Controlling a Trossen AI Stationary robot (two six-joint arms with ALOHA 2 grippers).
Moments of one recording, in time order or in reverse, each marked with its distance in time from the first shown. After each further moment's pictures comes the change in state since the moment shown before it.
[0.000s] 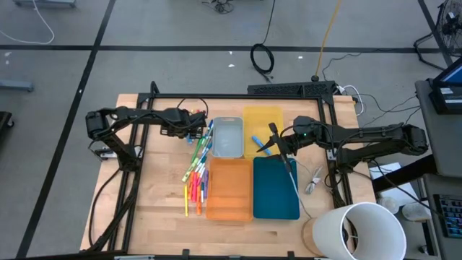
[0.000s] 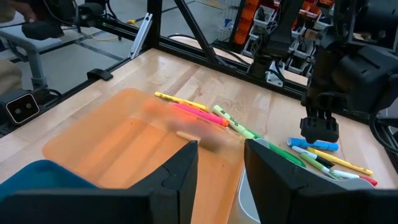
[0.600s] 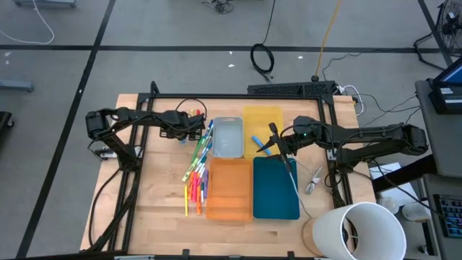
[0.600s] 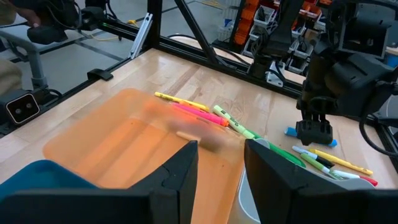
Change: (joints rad) left arm 0.000 0.000 -0.057 0.054 0.005 -0.023; right arm 0.000 0.000 0.000 0.000 0.000 0.000
